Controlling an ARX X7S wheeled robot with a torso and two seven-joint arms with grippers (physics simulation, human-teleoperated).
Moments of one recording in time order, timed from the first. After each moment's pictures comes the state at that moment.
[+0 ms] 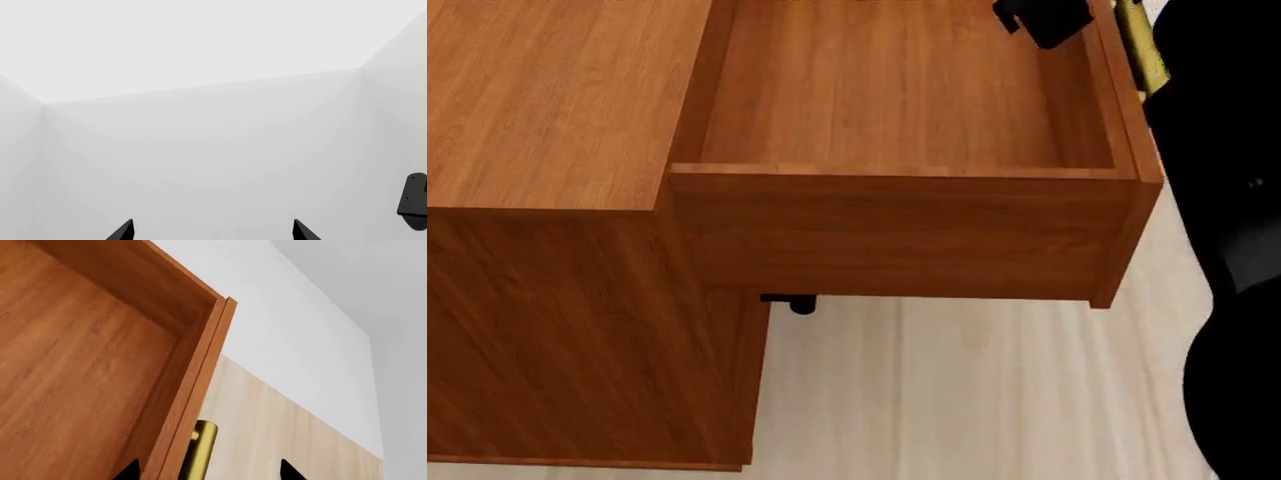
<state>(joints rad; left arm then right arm) -0.82 -0.67 0.16 0.90 -0.67 -0.56 -0.49 2.06 0.15 -1.35 1.09 0.55 1.10 -0.43</state>
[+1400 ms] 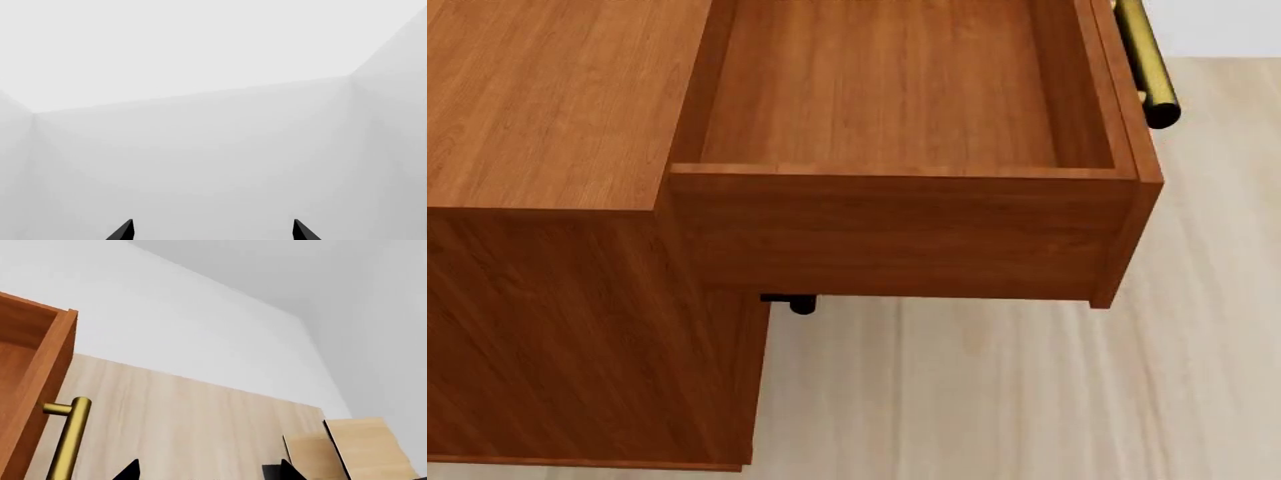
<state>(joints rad) -0.91 -0.68 0.18 0.92 -0.73 -0.60 -0.52 2.20 0.64 -1.00 0.44 0.96 1.54 0.22</state>
